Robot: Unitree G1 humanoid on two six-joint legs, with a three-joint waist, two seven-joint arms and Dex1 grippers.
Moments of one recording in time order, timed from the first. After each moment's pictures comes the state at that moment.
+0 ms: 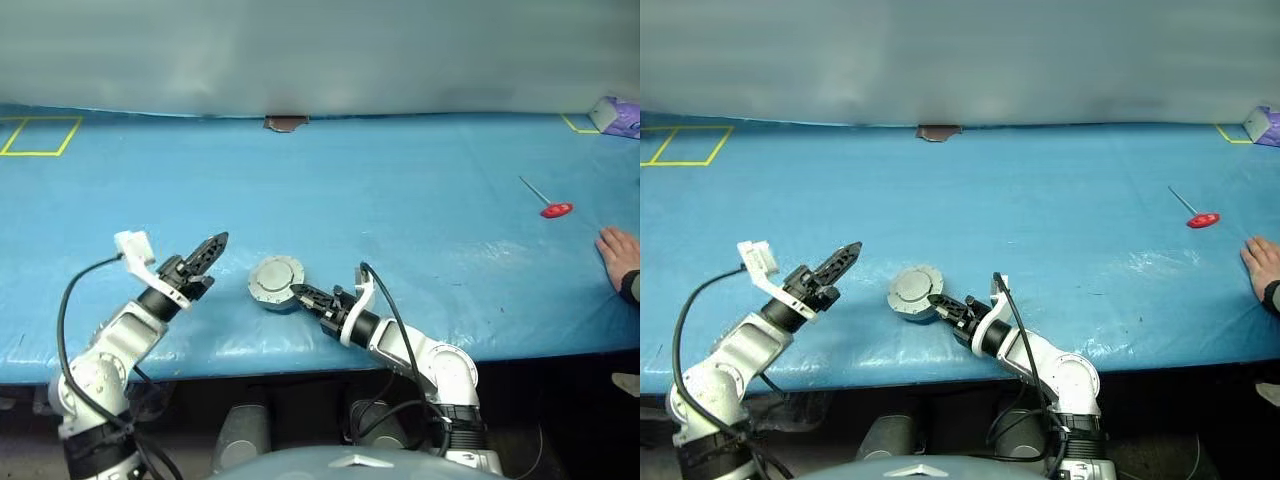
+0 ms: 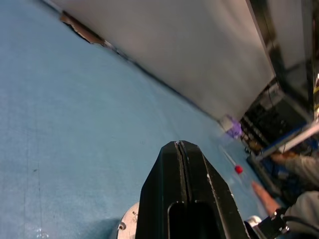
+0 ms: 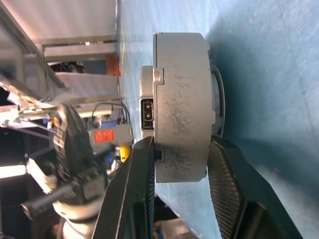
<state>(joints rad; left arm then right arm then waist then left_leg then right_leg) 0.07 0.14 0.51 -0.38 -1.15 0.92 -0.28 -0.05 0.08 -0.09 -0.05 1.48 1.00 -0.19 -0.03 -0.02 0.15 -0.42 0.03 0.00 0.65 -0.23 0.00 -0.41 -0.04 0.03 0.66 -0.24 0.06</state>
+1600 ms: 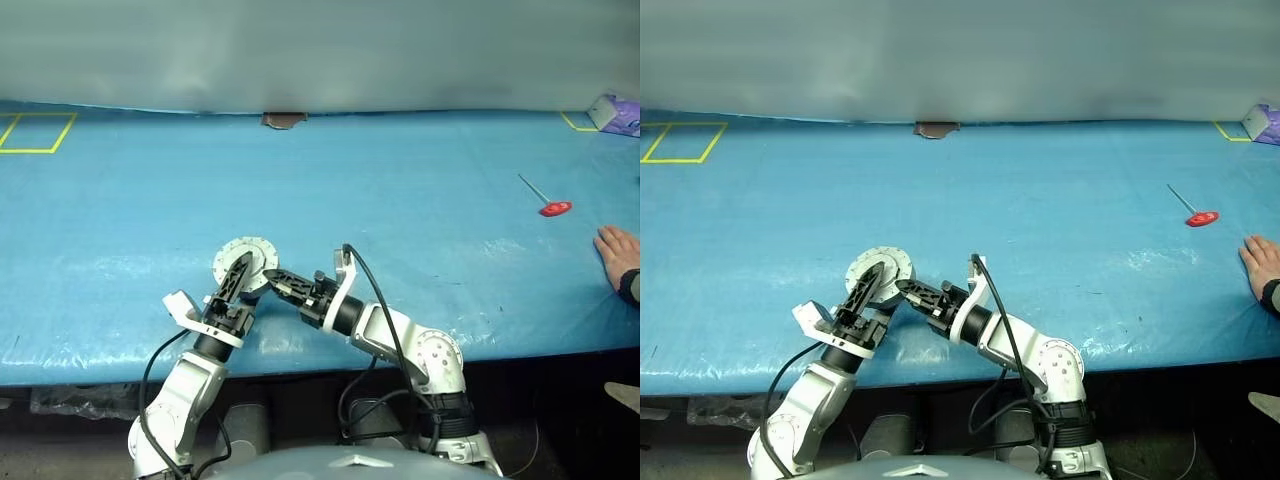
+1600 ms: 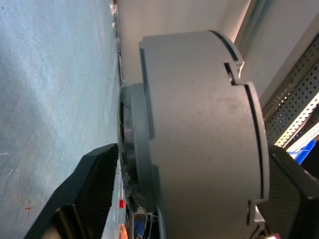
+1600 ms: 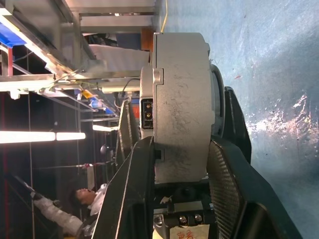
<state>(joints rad) 0.25 -0.06 0.21 -0.22 -1.58 0.67 -0.24 -0.11 0.07 0.08 -0.13 1.64 0.96 -0.25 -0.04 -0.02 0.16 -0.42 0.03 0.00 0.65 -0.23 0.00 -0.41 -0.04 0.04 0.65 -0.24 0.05</state>
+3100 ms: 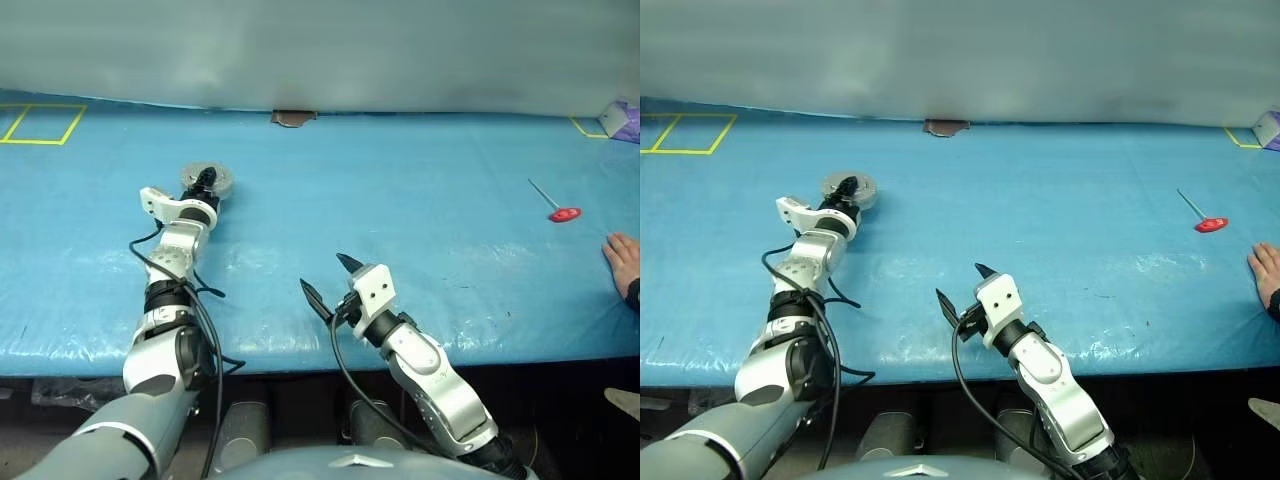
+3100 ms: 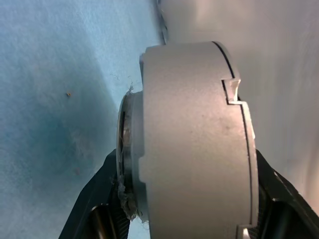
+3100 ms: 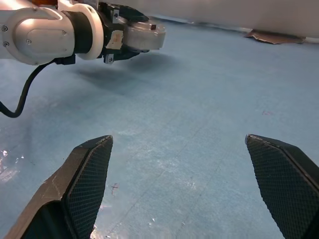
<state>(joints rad) -0.80 0.17 0.57 0.89 -1.09 0.30 -0.08 0.09 -0.26 0.40 -0.30 0.14 0.11 0.20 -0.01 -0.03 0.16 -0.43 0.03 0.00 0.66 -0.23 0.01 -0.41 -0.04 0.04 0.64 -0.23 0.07</state>
